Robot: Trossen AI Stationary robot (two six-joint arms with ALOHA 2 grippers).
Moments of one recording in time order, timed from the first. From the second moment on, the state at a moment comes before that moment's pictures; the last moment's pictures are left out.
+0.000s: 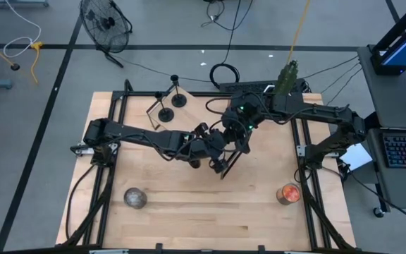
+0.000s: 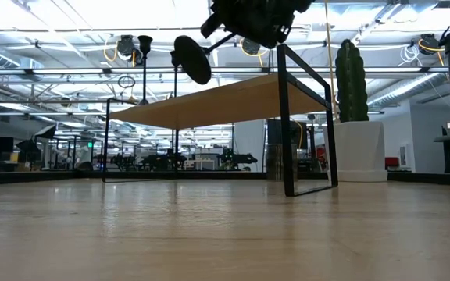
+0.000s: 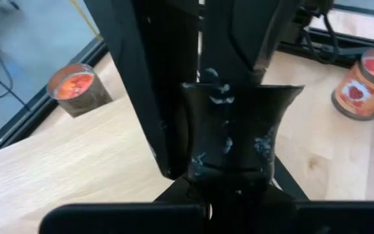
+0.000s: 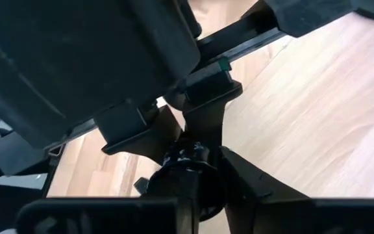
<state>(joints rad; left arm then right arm) -0.13 1.88 1.72 -0.55 -0.48 -0.34 -0.19 1.50 1.49 -0.79 -0.43 -0.07</state>
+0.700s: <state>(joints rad) -0.13 1.85 1.72 -0.54 -0.52 -0.37 -0.19 1.45 1.49 -0.74 -0.39 -0.04</state>
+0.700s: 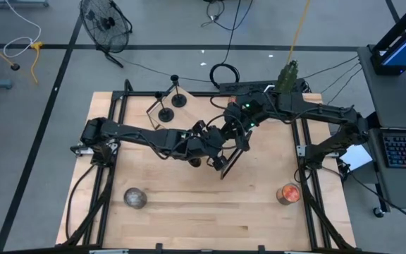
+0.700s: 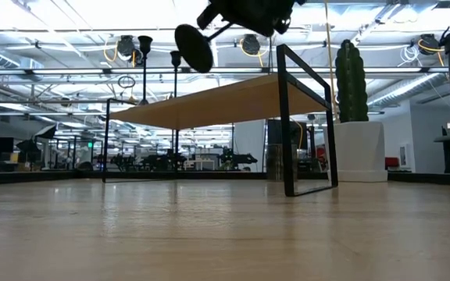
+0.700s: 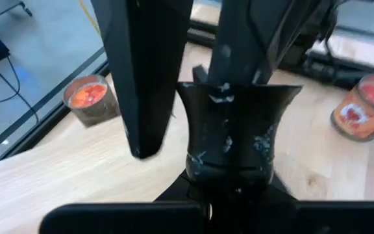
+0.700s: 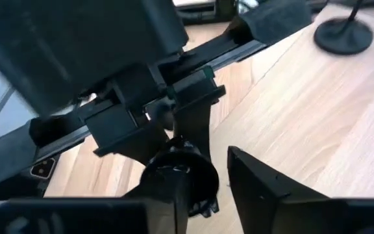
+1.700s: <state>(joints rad) -0.17 1.71 1.72 -0.46 -1.04 -0.39 -0.22 1.20 1.49 -0.84 -0.15 -0.12</state>
